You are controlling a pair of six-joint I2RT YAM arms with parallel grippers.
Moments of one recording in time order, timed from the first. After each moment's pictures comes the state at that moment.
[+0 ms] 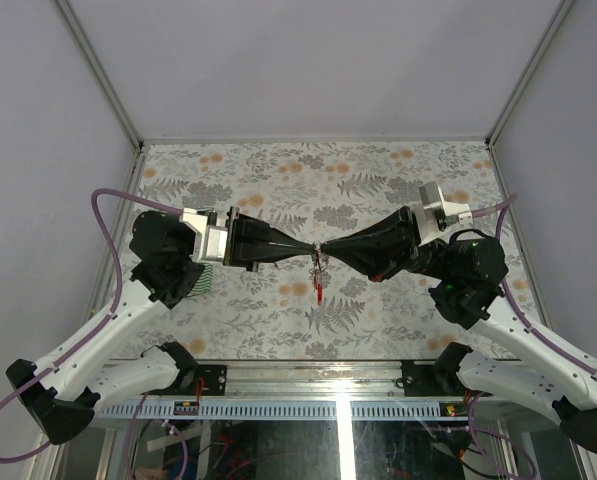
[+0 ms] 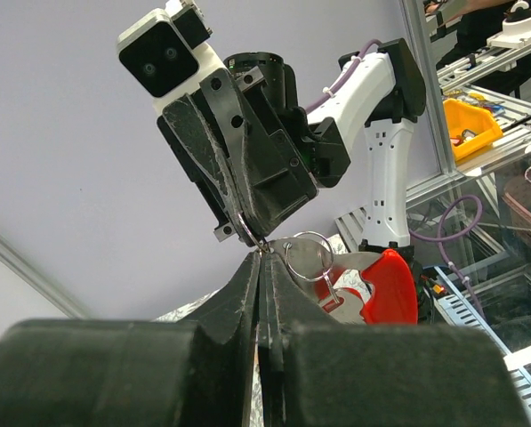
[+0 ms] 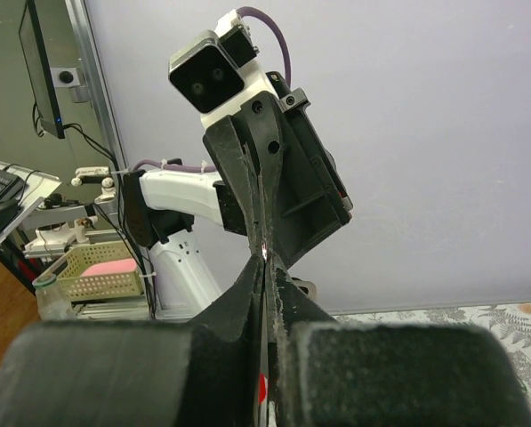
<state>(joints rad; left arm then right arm) -0.71 0.97 1.02 0.54 1.05 -0.04 0.82 0.86 0.84 0.65 -0.62 0.51</state>
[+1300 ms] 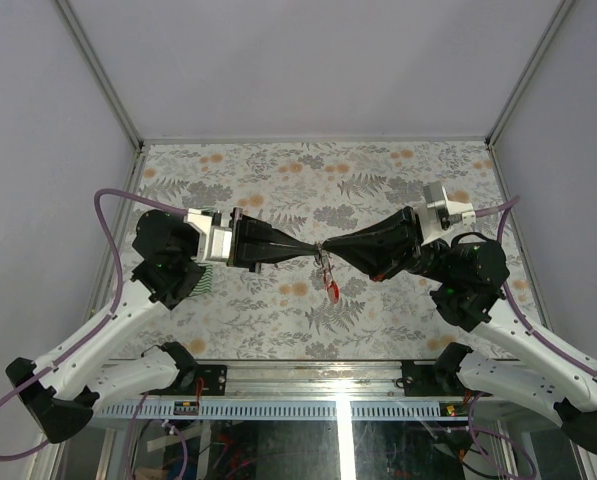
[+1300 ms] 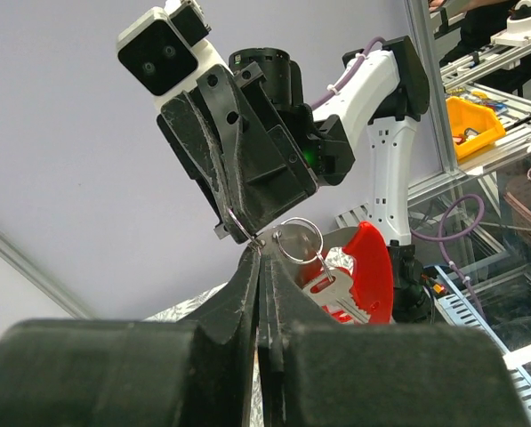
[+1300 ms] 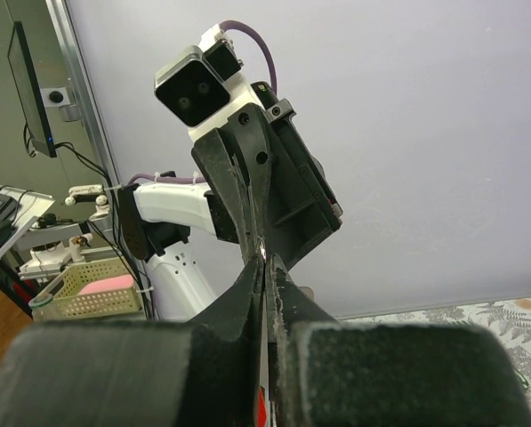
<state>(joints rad) -0.73 0.97 1.03 0.51 1.02 -0.02 0.83 0.84 0.82 0.65 -0.56 0.53</state>
